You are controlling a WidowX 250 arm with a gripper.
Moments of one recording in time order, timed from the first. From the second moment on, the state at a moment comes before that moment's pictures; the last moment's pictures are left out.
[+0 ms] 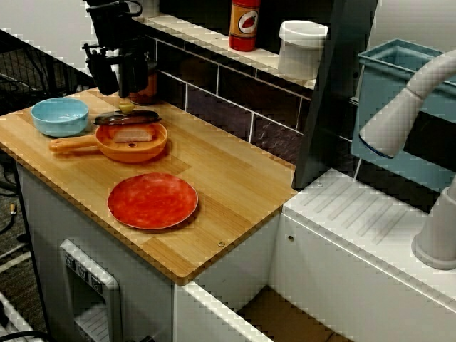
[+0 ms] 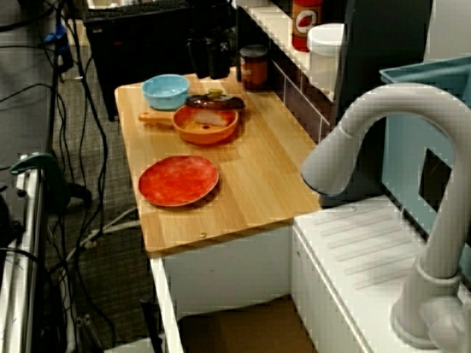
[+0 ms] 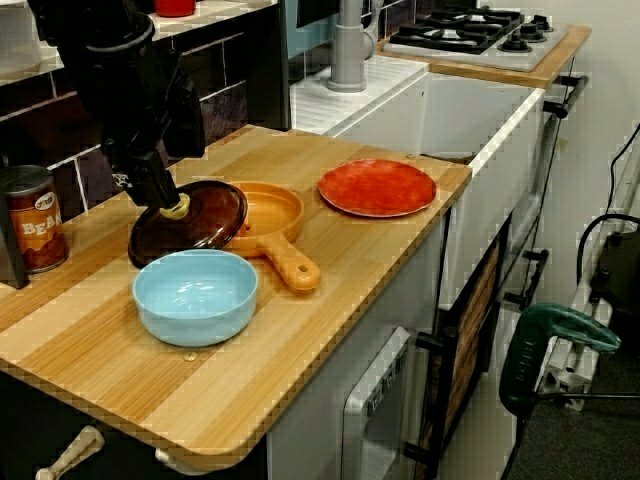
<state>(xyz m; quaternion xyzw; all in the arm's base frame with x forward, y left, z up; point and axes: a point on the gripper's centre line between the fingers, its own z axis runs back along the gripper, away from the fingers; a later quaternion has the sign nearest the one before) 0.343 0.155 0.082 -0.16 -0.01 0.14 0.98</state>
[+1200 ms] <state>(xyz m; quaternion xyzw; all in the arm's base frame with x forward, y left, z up) 0.344 0.157 0.073 -0.16 0.01 0.15 0.98</state>
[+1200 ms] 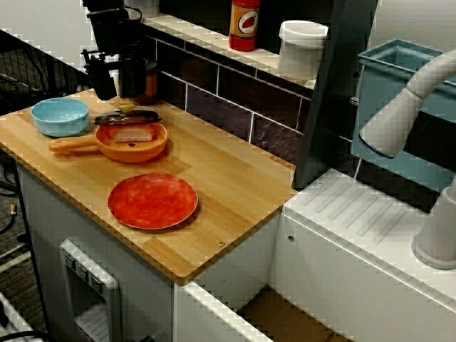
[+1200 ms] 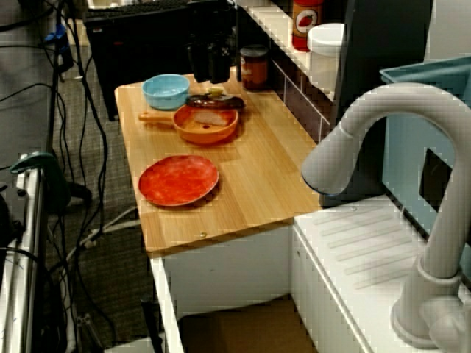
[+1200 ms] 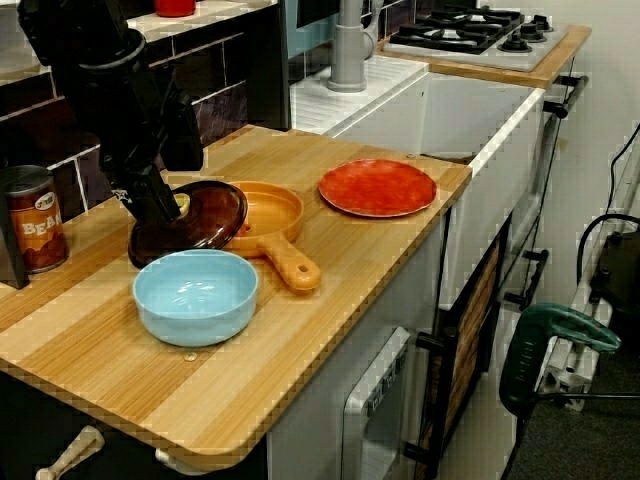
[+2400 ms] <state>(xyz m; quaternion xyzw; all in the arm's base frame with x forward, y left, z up) 0.339 0.152 0.059 -0.15 0.02 0.15 0.98</state>
